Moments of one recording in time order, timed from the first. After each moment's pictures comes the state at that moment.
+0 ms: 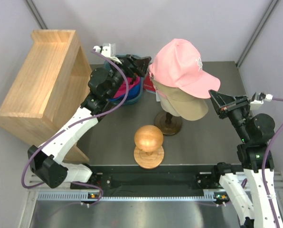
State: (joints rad) left arm -0.58 1.32 1.30 0.31 -0.04 -0.45; right arm 0.09 0.52 0.86 -0.23 -0.23 1.41
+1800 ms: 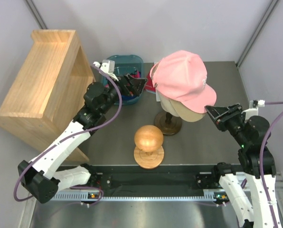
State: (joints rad) left arm -0.60 1.13 1.09 0.17 0.02 -0.50; right arm 0.08 0.46 0.87 -0.56 -0.23 1.13
